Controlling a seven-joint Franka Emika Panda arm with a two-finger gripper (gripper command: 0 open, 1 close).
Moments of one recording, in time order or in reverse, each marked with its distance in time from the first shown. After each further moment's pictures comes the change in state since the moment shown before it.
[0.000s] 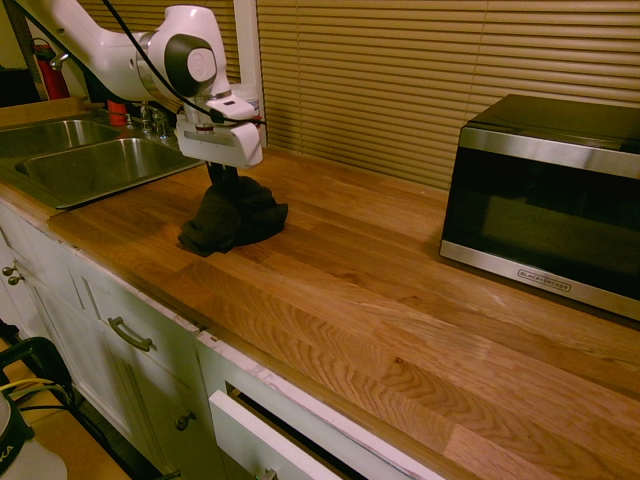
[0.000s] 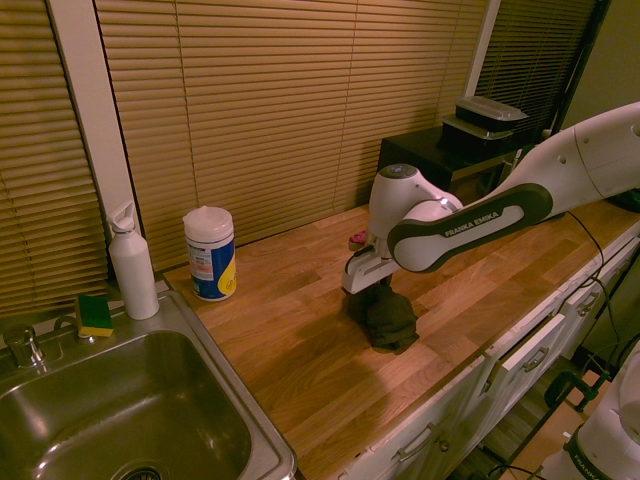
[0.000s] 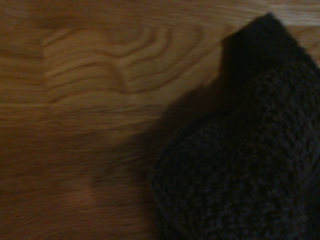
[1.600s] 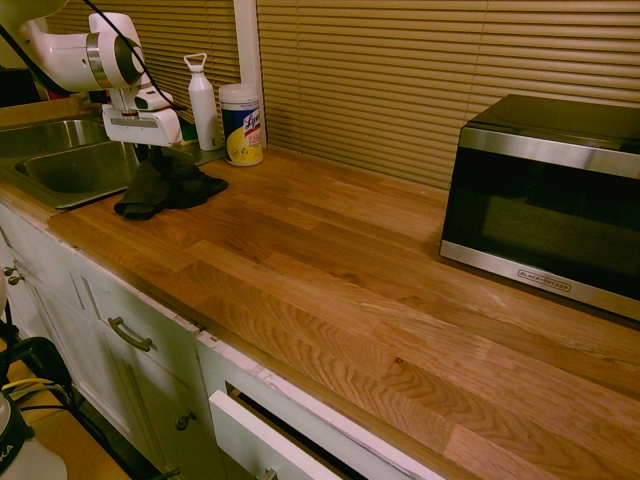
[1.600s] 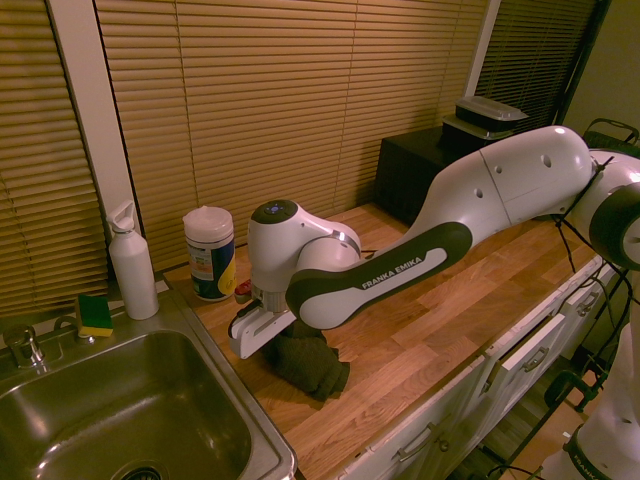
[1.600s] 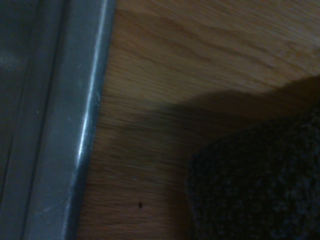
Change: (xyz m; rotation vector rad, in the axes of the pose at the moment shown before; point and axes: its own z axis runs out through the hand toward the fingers) arm -0.167 -0.178 -0.009 0.017 -0.018 -0.192
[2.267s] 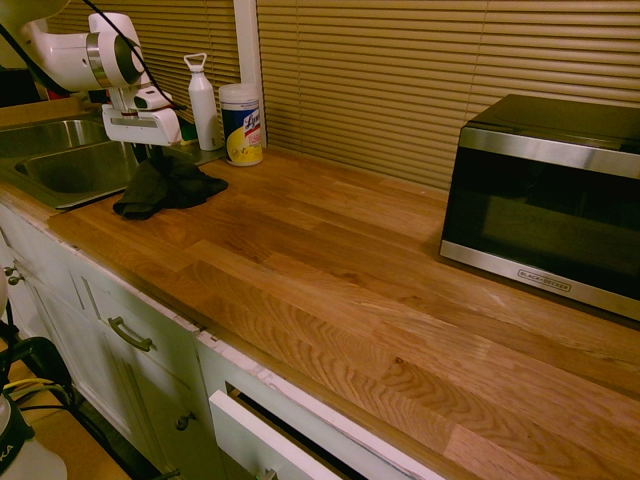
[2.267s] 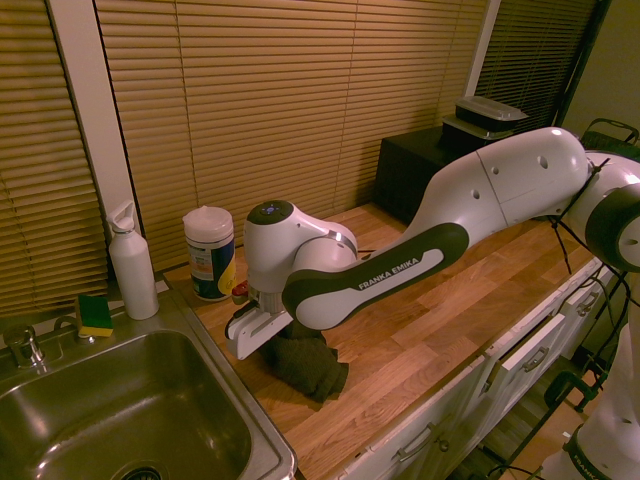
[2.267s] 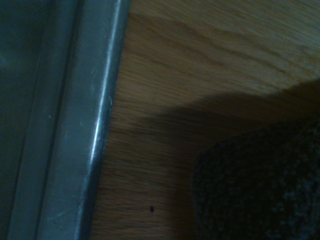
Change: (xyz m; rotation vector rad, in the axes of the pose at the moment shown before) arm -0.003 -0.005 -0.002 0.000 0.003 0.005
